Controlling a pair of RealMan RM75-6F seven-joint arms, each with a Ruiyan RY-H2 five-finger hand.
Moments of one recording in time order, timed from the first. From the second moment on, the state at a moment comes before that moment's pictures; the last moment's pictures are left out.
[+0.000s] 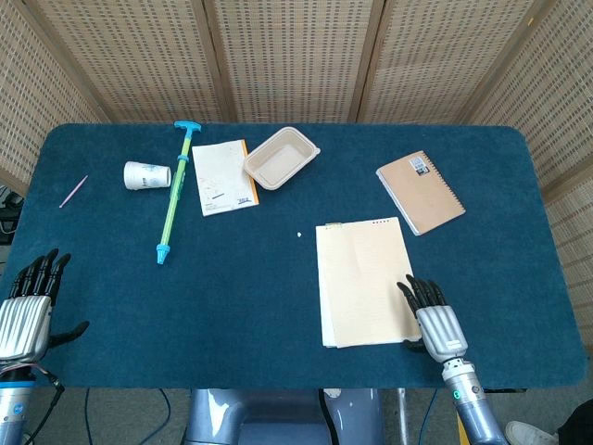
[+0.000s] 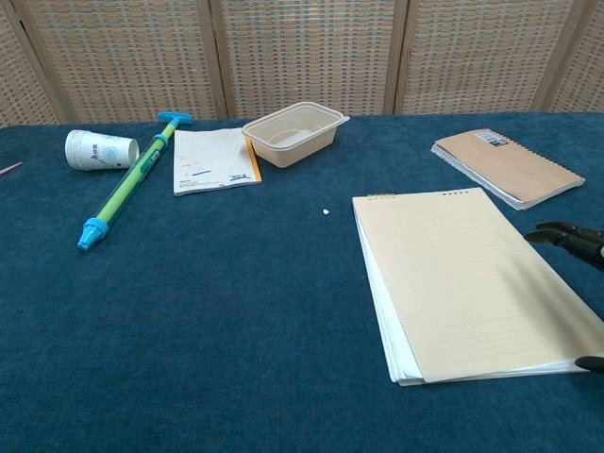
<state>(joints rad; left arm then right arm) -0.08 -1.17 -0.06 -1.82 1.43 1.51 0.31 0.23 -1.57 0.02 -1.39 -1.48 1.27 -0.16</state>
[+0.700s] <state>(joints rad) -0.08 -1.18 -0.06 -1.81 1.43 1.51 0.32 0.24 -1.59 0.02 -1.35 -1.46 1.24 -0.15</state>
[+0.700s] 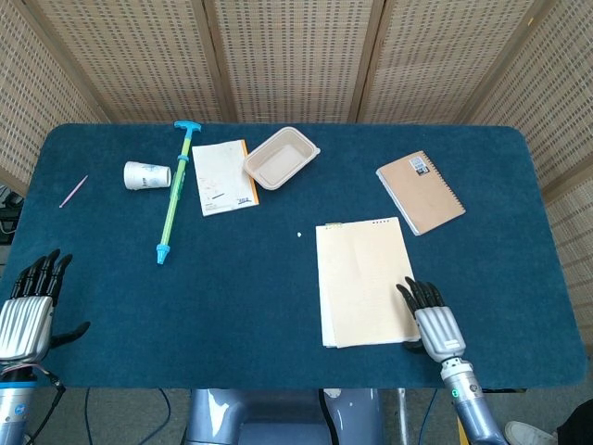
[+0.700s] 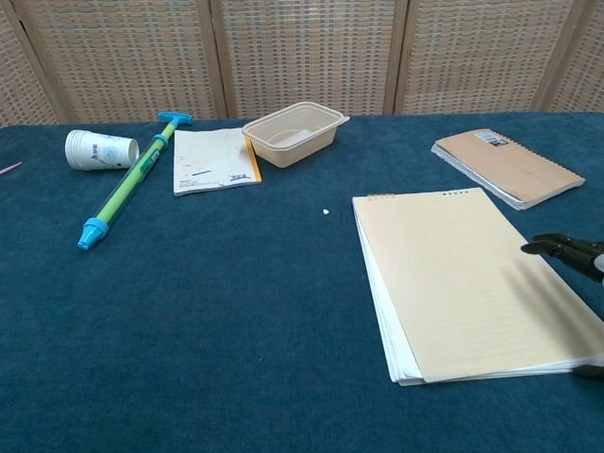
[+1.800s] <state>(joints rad) -0.08 -1.18 -0.06 -1.81 1.44 1.52 0.30 0.31 -1.66 0.09 -1.28 -1.44 1.22 -0.12</state>
